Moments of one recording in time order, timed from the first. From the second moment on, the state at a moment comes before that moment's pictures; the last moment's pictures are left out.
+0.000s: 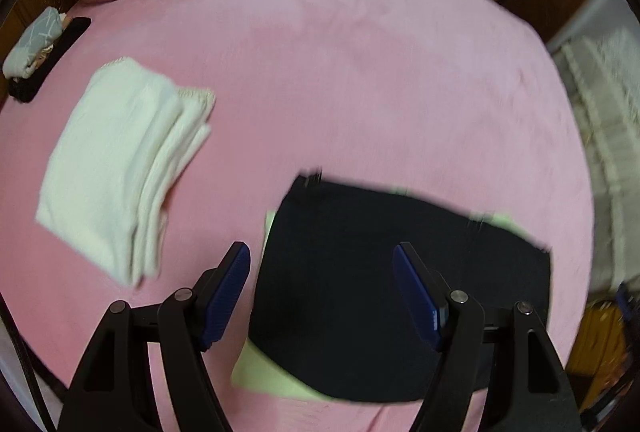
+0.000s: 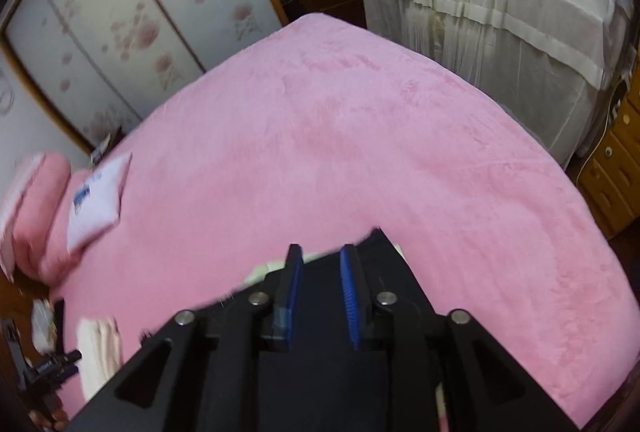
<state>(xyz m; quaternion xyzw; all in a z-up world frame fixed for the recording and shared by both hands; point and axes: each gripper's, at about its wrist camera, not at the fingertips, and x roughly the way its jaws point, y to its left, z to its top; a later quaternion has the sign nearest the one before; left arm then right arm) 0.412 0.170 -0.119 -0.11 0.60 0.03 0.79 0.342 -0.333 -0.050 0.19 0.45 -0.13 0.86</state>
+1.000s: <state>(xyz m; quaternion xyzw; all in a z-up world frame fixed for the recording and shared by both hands) 0.261 0.029 -0.310 -0.04 0.65 0.11 0.75 0.257 -0.173 -0.269 0.03 0.56 0.20 0.80</state>
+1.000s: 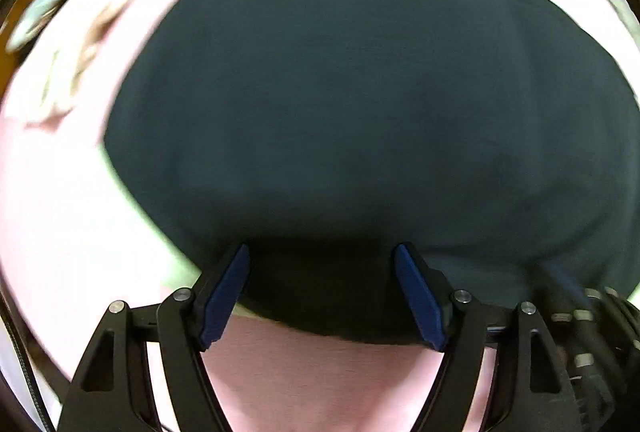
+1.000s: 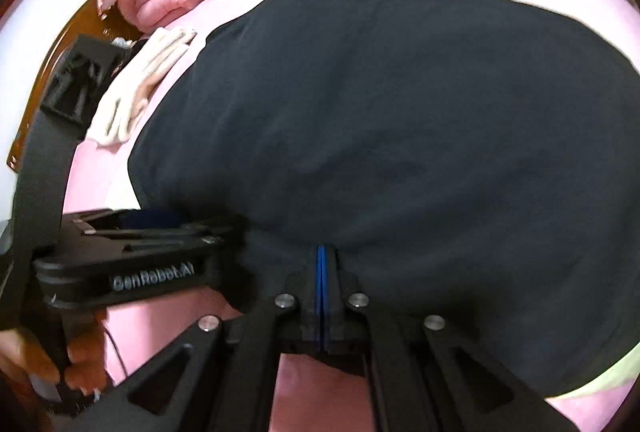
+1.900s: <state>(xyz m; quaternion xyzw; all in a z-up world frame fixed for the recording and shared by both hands) 0.202 0.043 -0.259 -0.12 0.60 0.14 0.78 0.221 -0.302 -0.220 0.08 0.49 0.01 0.87</state>
